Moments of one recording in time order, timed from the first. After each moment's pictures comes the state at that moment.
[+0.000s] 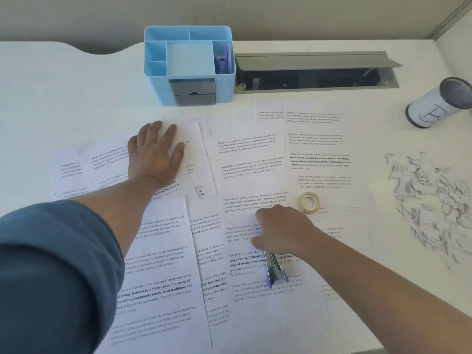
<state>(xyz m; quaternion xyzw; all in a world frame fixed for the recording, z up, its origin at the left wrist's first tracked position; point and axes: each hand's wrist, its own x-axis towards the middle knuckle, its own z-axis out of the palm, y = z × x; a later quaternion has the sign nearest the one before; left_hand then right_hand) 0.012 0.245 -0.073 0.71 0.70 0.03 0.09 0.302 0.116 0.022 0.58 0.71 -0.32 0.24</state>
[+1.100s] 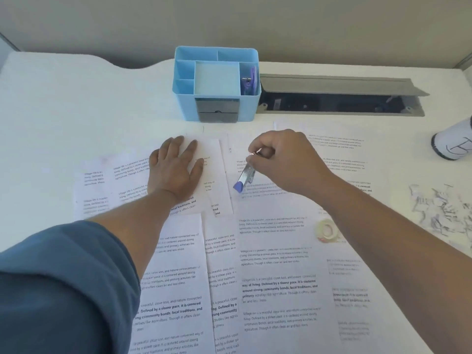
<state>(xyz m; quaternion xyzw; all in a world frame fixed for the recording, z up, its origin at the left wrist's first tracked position) 0.011 0.246 -0.070 0.70 0.71 0.03 0.10 0.271 0.240 0.086 0.60 0.71 -0.35 -0.15</state>
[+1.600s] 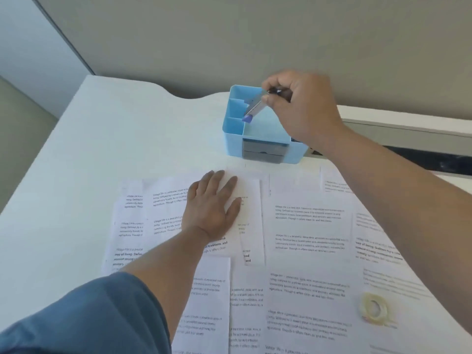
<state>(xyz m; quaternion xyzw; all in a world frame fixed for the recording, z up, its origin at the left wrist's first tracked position) 0.011 0.246 -0.069 0.69 0.71 0.02 0.11 0.195 0.407 0.104 0.48 0.77 -0.25 -0.33</state>
